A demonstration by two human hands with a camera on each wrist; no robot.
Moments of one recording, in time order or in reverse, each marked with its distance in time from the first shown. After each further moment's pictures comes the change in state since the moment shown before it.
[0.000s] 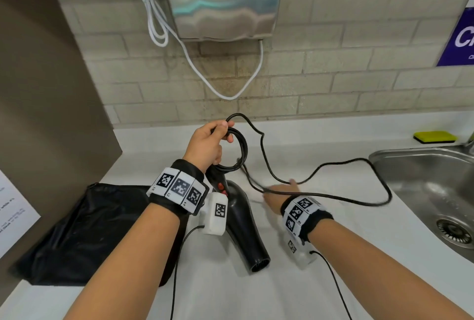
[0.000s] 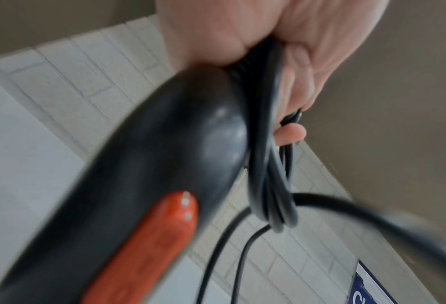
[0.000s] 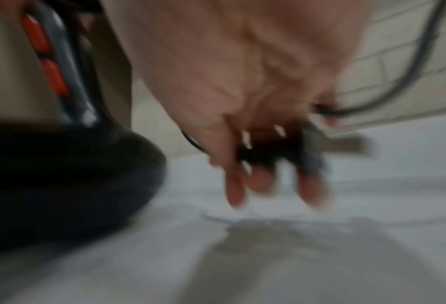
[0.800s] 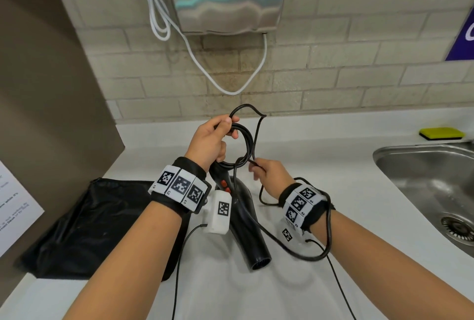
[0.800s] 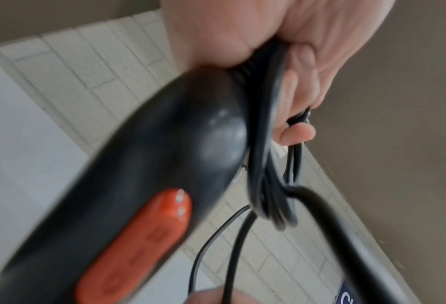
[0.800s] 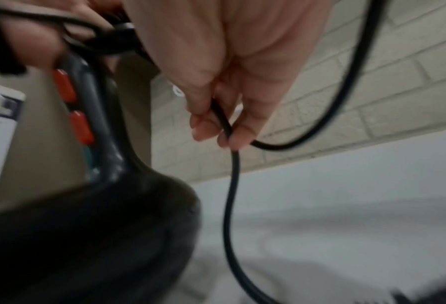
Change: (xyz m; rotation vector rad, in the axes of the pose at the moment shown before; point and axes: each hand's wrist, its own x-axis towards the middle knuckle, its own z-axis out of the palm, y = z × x) left_hand -0.005 0.000 -0.002 -0.016 -0.052 0.042; right_hand -0.004 -0.023 -0.029 0.830 0.345 -0.214
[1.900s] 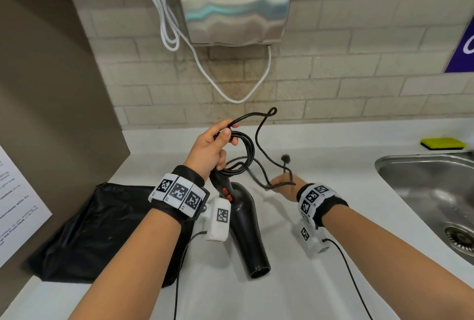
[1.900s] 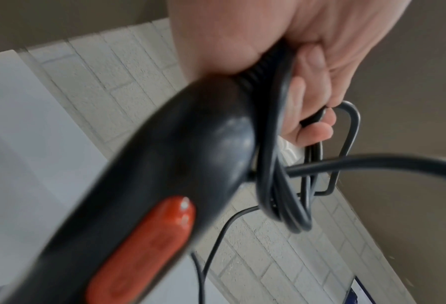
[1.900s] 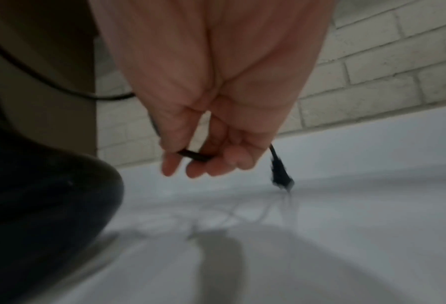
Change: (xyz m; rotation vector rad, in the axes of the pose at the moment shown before) left_hand -0.007 -0.002 -0.014 -0.083 -0.064 0.049; right_hand 0.019 0.047 -0.017 -0.286 -0.248 0.189
